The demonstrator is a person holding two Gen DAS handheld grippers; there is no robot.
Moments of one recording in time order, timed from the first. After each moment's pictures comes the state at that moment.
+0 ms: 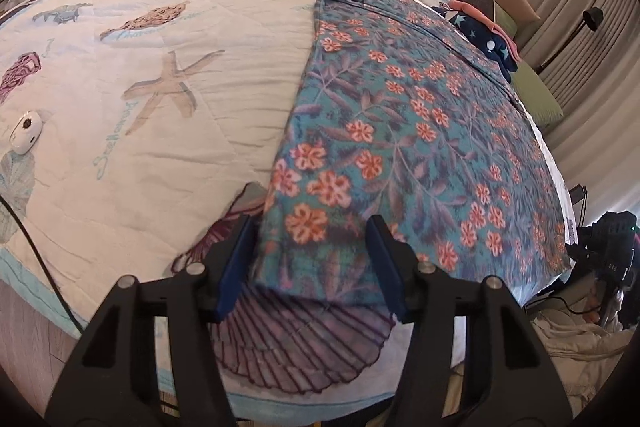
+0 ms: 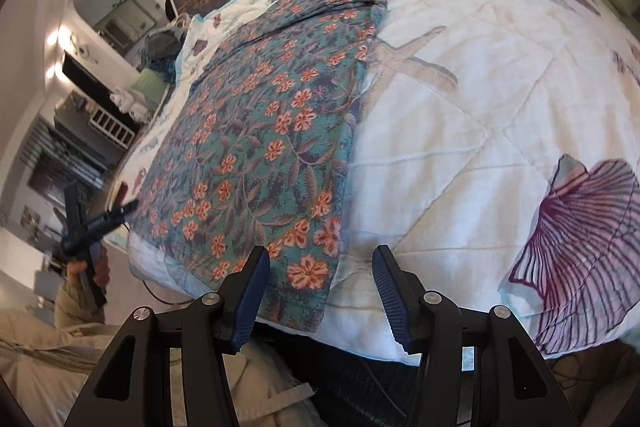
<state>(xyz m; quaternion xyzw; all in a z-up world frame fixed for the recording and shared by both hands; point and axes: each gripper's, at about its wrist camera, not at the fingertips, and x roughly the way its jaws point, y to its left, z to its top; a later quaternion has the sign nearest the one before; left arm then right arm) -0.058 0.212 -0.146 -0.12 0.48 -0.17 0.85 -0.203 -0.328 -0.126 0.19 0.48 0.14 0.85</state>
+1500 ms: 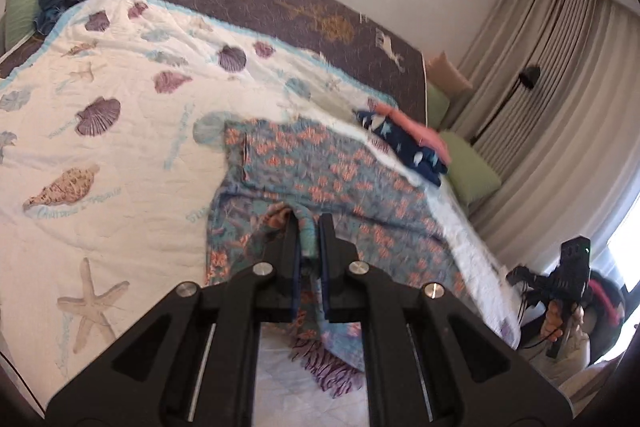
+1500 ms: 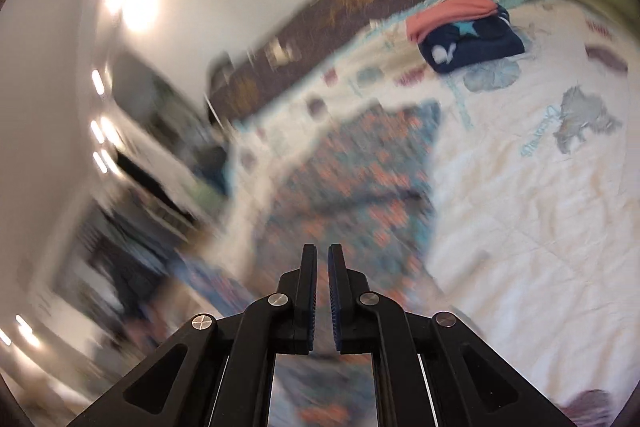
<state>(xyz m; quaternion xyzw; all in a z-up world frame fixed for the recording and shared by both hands) 0.056 0.175 -0.029 -0.17 0.33 -0.26 0.89 -0.107 -0.365 -0.020 0.21 0.38 0.15 0.89</state>
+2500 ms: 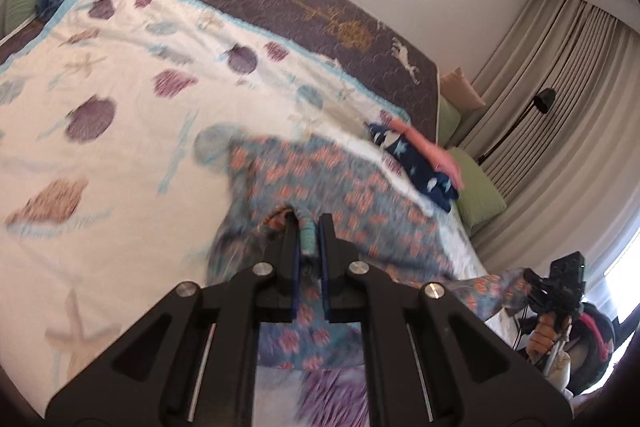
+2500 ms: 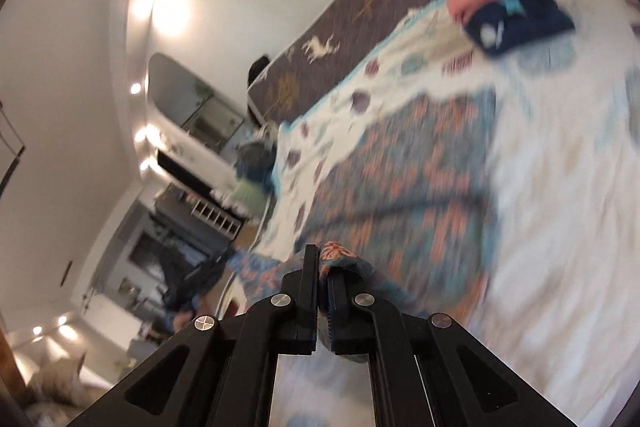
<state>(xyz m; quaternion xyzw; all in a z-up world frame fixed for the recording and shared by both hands) 0.133 0.173 -0.015 -0.21 0.32 -0.25 0.89 -0.047 -0.375 -0.023 0.34 0.30 0.25 0.85</state>
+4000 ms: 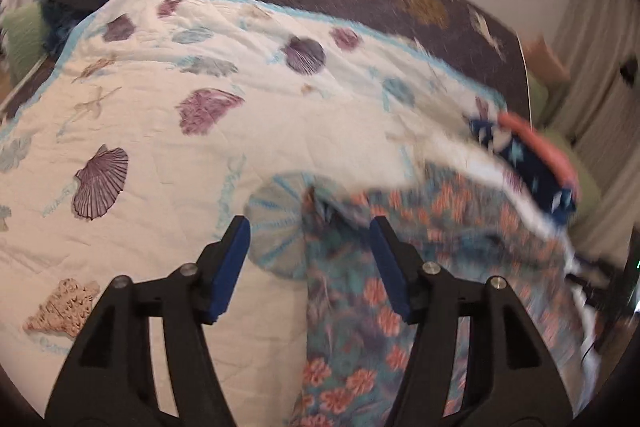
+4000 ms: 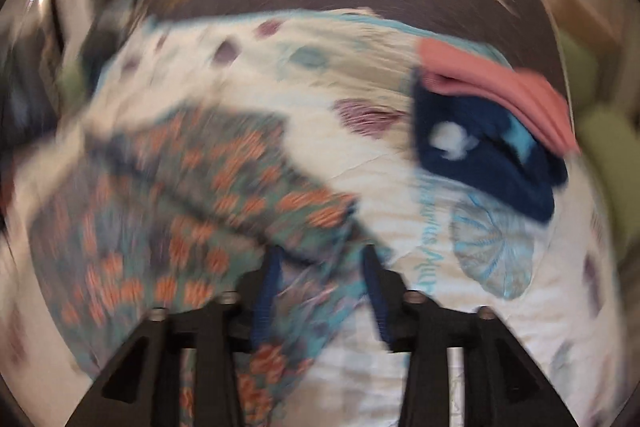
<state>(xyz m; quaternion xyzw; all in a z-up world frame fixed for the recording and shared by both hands) 0.292 0.130 -0.071 -0.08 0.37 -0.13 0.91 0.166 -0.321 -0.078 -0.12 0.40 0.06 0.91</state>
